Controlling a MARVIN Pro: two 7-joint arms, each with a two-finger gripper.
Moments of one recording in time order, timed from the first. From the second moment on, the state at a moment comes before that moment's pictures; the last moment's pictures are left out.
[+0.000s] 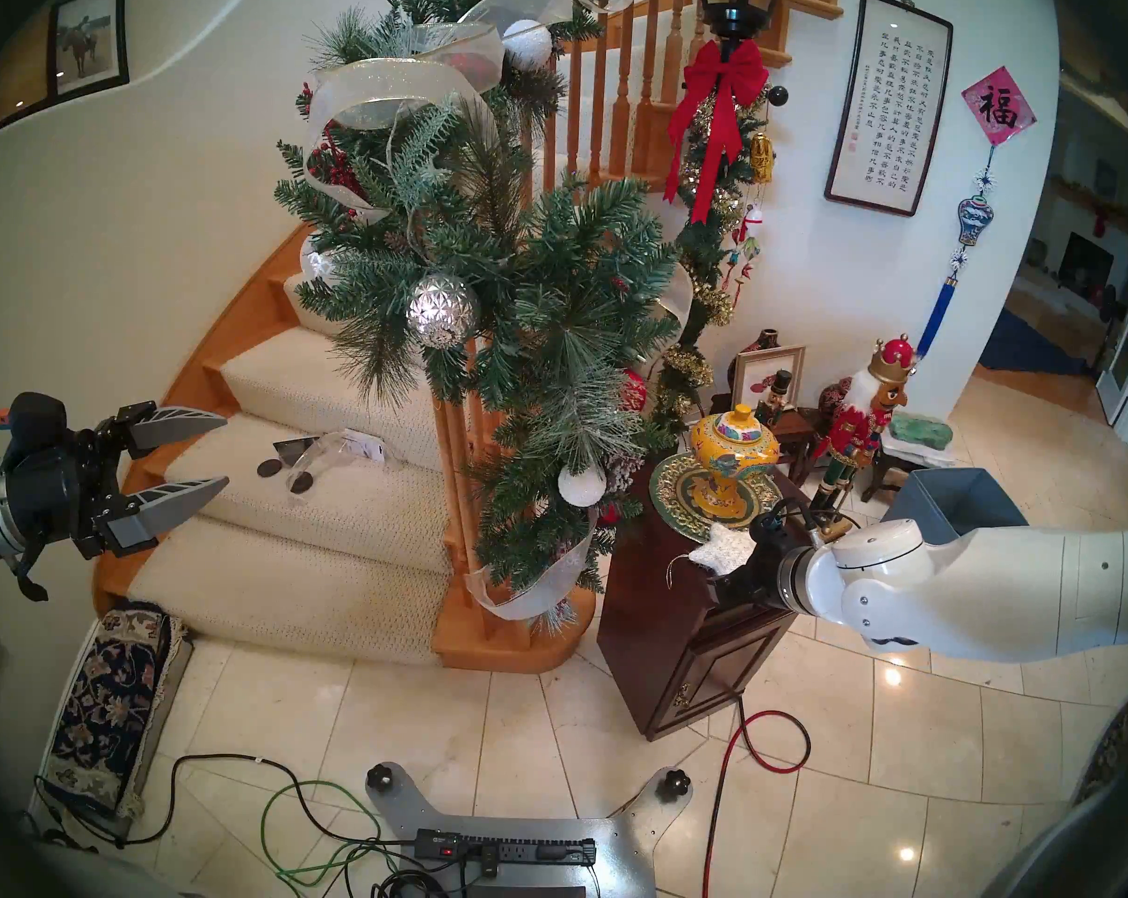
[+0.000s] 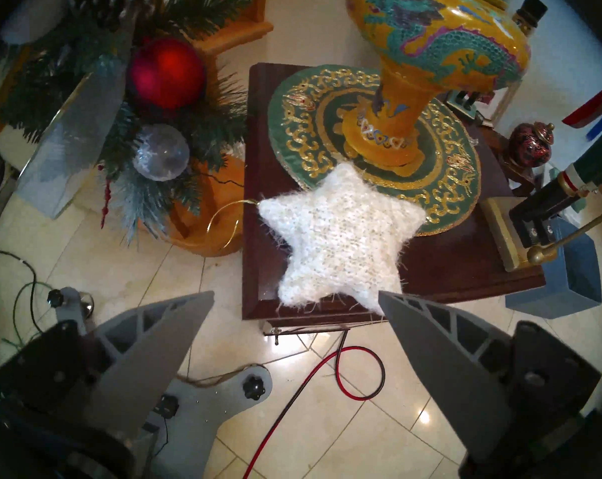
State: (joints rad) left arm 2.02 -0.94 -2.43 -2.06 -0.75 0.46 -1.37; right arm 0.08 -0.24 -0.80 -1.93 1.51 0.27 -0.36
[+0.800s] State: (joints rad) left arm 2.02 -0.94 -2.43 -2.06 -0.75 0.46 -1.37; right arm 0.16 -0.19 -0.79 -1.86 1.40 0.46 -0.21
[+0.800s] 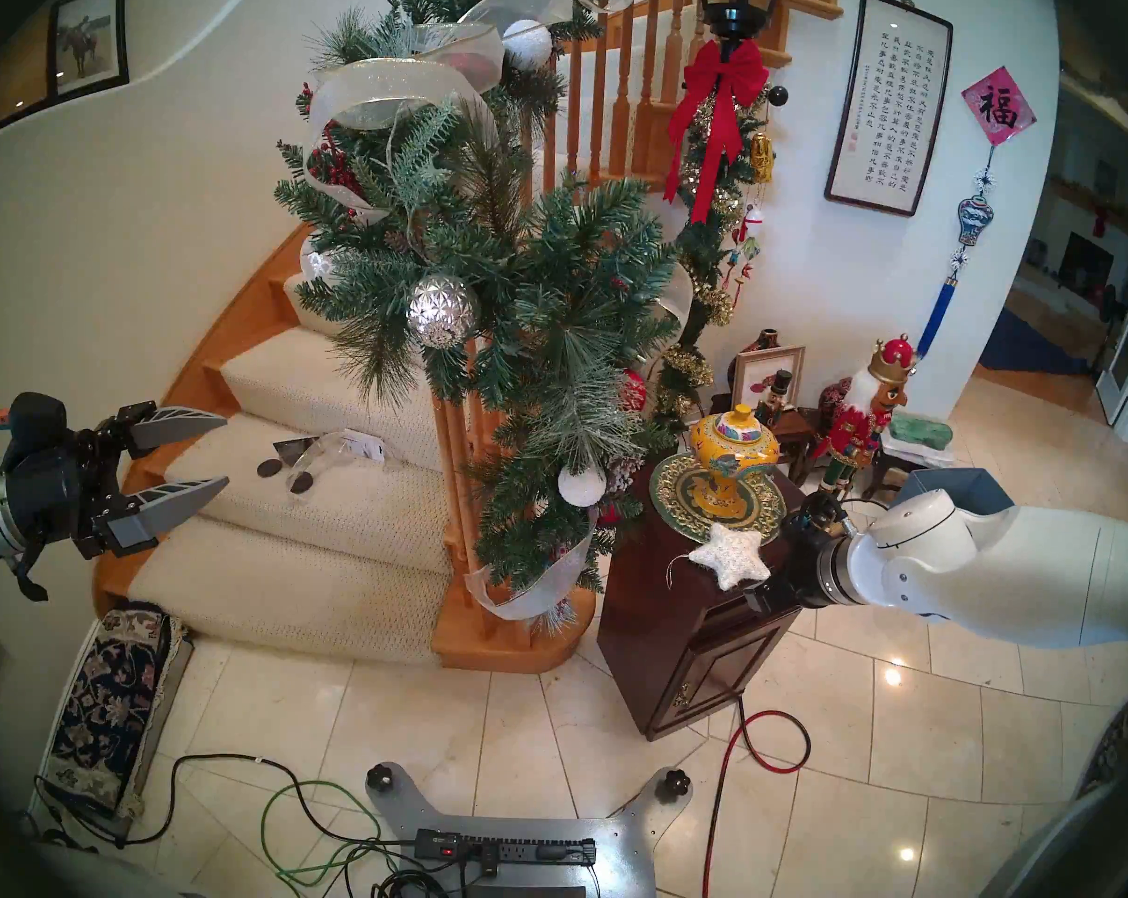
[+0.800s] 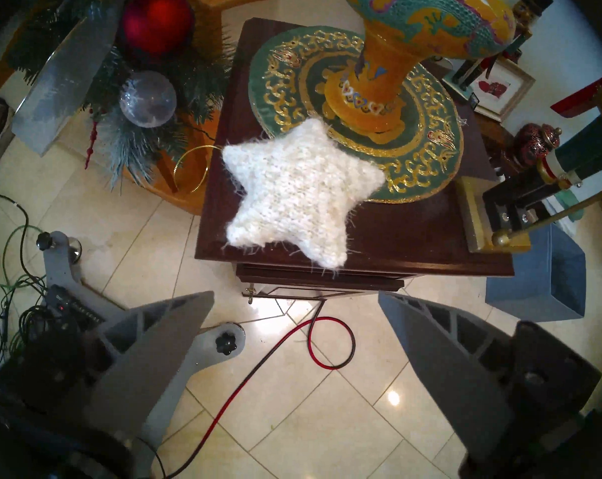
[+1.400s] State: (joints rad) left arm 2.02 -0.94 -2.43 -2.06 -0.75 0.46 -1.37; right arm 0.16 -0.33 -0.77 -1.76 1.41 0.49 -0.14
